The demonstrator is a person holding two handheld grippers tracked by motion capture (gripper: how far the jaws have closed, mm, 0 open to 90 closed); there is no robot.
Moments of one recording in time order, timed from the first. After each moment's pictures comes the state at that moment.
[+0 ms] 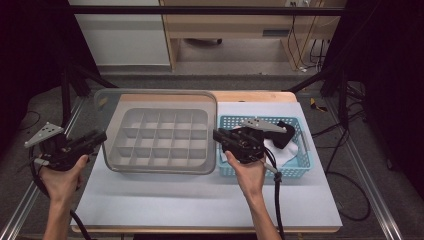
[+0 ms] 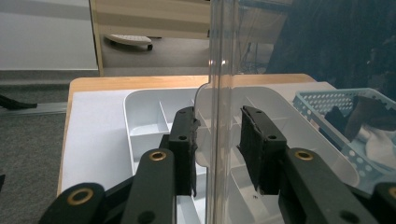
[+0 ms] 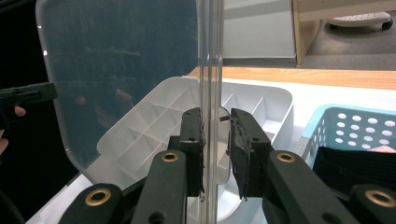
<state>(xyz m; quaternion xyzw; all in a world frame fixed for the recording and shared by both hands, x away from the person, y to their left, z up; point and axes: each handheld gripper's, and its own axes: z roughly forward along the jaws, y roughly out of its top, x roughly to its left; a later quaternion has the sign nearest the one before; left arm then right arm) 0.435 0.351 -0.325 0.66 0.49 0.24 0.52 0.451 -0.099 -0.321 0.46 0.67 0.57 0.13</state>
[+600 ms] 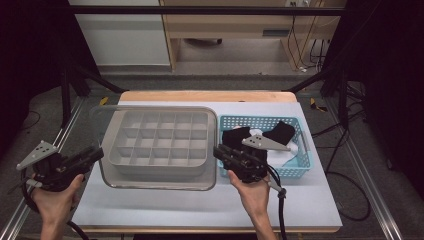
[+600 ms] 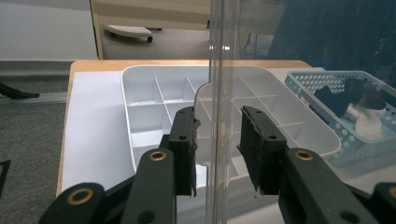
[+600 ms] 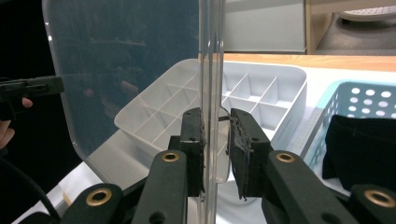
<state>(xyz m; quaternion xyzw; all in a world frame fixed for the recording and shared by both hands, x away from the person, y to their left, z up) 0.393 0.351 -0.336 0.66 0.50 0.24 0.51 0.412 -0.102 -0.332 0.44 0.69 0.56 0.12</state>
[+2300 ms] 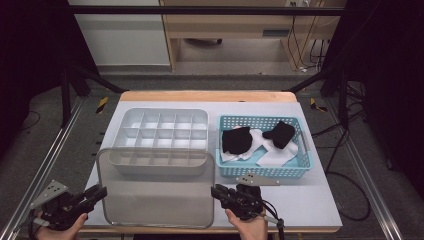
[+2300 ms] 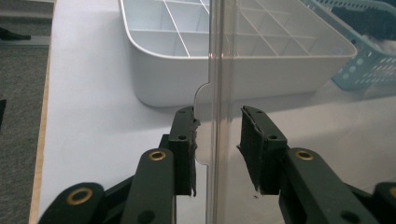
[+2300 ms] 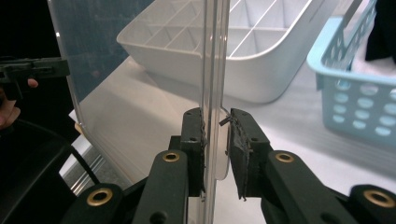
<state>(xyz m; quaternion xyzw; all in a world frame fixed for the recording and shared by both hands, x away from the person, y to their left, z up) 0.340 0.356 -0.411 0.69 0.53 0.19 0.46 0.363 -0.098 -0.405 0.46 0.72 0.51 0.05</state>
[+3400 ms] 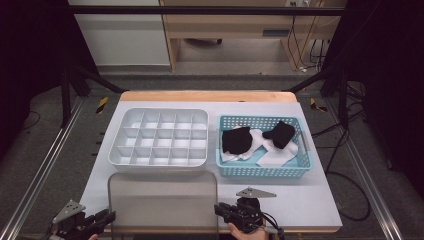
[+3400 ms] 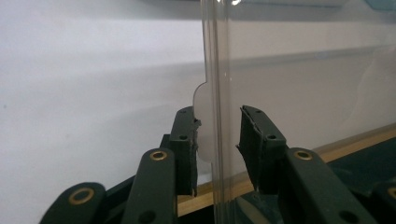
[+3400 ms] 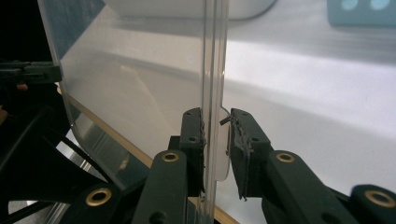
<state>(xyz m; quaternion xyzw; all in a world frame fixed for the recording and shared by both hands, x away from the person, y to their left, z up) 0.317 0.346 -0.464 0.72 0.56 0.13 0.39 0.353 -0.106 -0.461 0.50 0.73 0.46 -0.01</state>
